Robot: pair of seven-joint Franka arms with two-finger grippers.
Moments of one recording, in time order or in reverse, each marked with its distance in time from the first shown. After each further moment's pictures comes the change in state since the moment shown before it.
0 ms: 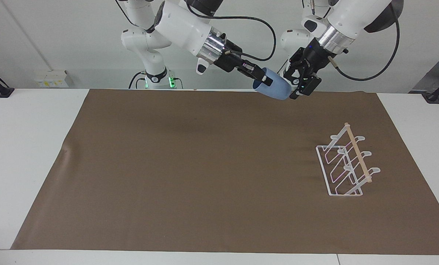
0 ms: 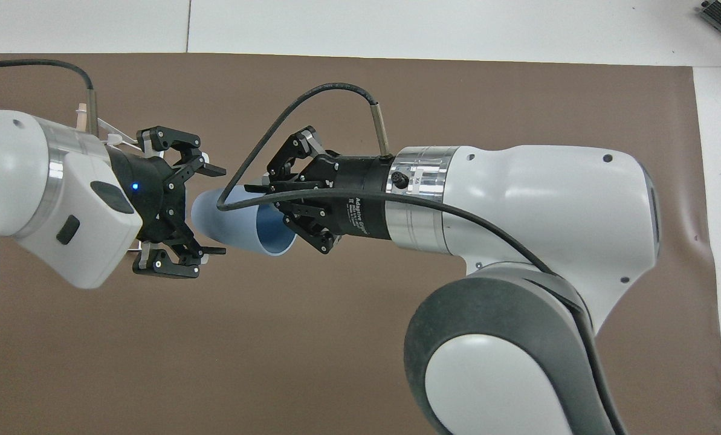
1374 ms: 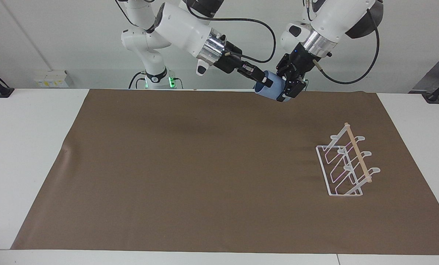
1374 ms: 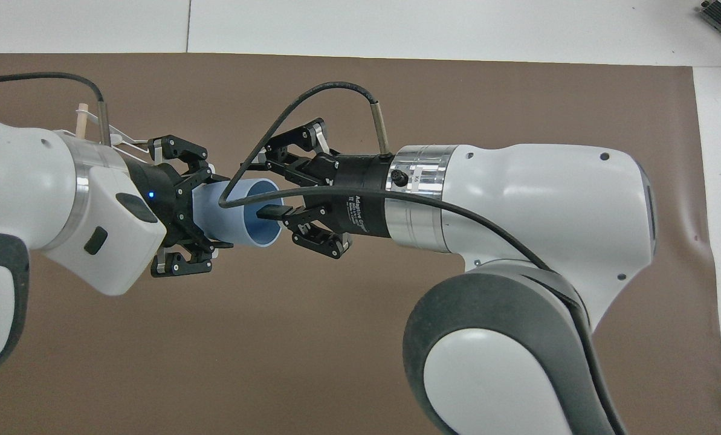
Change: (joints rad) left arm -0.026 -0.024 0.009 -0.054 0.100 0.051 -0.046; right arm 0.000 0.006 0.000 0.001 0.001 0.004 -0.011
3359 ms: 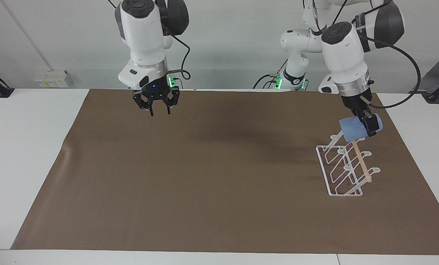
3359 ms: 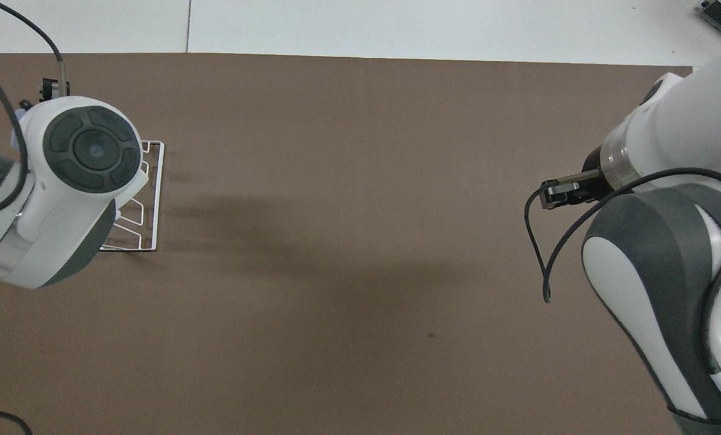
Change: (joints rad) left arm 0.070 0.194 -0.005 -0.066 1.154 0.108 -0.206; right arm -0.354 -0.036 -0.047 0.018 -1.050 -0.692 -1.058
